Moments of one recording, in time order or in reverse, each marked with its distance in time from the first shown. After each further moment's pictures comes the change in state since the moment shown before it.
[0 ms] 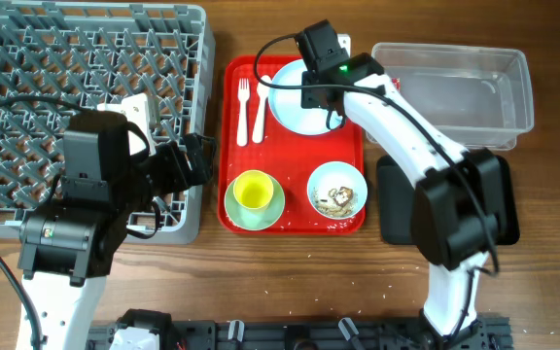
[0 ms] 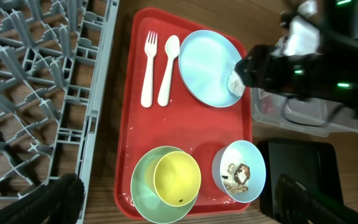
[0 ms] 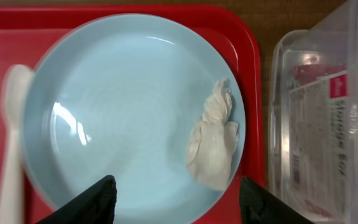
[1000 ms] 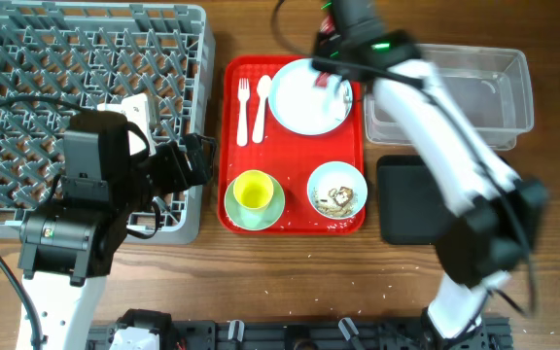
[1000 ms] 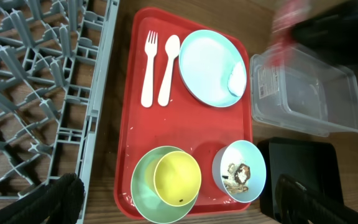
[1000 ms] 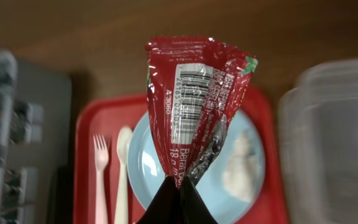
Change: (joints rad) left arm 0.000 0.000 -0.001 0.000 0.000 0.000; right arm -0.077 -0.171 0.132 -0.037 -0.171 0.076
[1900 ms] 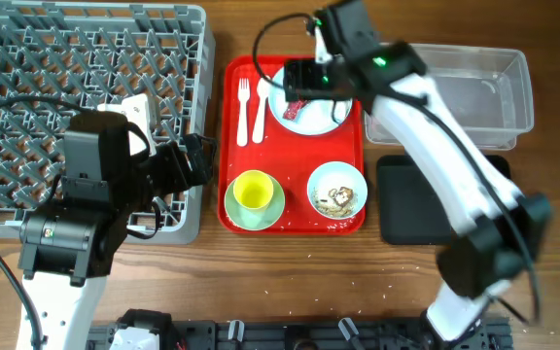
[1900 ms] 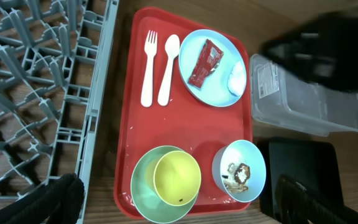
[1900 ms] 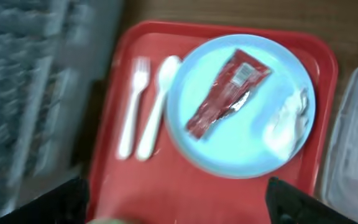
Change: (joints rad) left arm 0.000 -0.001 -0.001 0.000 0.000 0.000; right arm 0.076 0.003 -0.032 -0.080 -0.158 -0.164
